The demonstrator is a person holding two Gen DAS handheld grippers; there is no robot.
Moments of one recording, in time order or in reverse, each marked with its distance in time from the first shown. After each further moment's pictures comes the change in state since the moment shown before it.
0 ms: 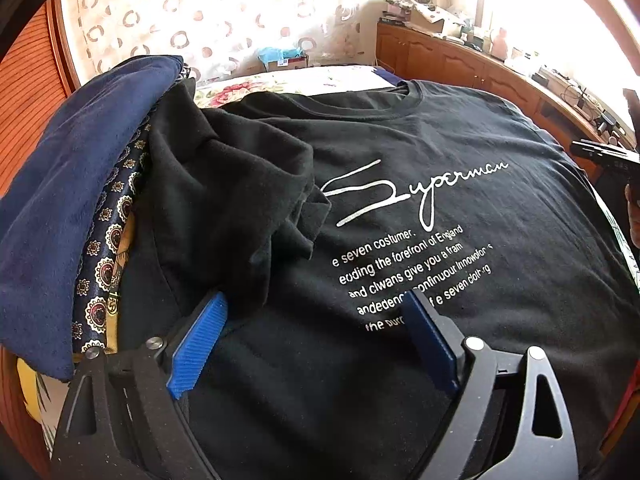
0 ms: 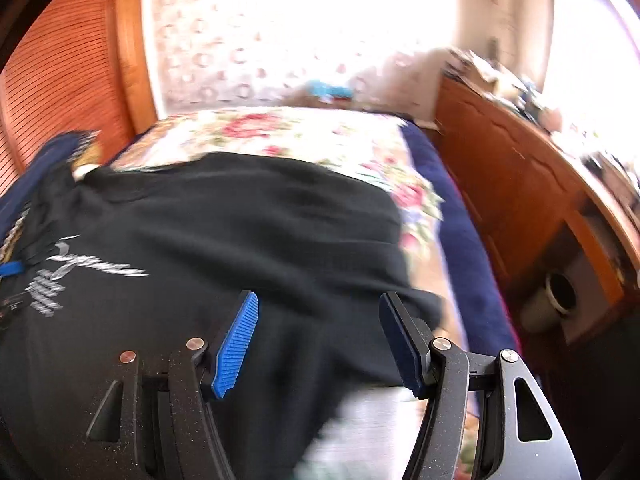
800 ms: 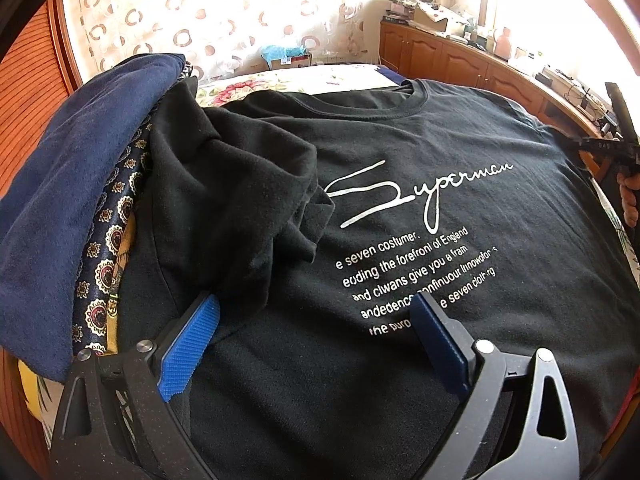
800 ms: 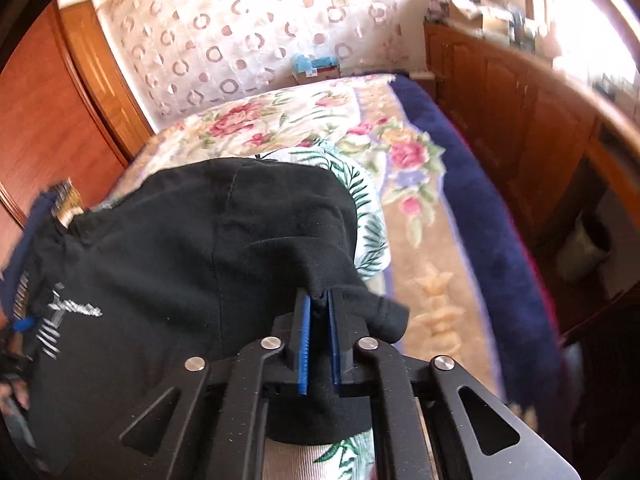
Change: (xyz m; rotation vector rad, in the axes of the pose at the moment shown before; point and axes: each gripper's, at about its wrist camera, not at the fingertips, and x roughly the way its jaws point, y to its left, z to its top) left arm 0.005 0.000 0.003 -0.004 0.006 0.013; right arm 0.042 -0.078 0.011 0.139 0.077 0.102
